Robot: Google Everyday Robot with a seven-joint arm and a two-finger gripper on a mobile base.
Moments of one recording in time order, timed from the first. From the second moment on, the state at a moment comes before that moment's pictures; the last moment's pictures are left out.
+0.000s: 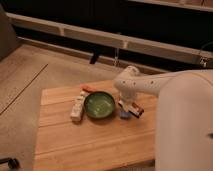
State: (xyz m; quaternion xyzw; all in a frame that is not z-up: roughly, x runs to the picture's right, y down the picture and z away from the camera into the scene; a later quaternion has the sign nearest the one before) arm 0.149 0.101 0.849 -0.24 0.19 0.33 0.89
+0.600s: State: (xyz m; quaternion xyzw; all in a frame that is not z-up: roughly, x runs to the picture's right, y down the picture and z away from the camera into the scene) arm 0.114 0.095 0.854 -0.24 0.16 0.30 0.91
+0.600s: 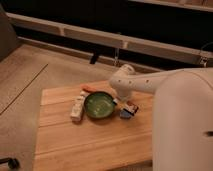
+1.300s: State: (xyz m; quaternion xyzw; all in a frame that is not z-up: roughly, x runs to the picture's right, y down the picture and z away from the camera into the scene) arm 0.143 0.098 0.836 -0.24 0.18 0.31 0.90
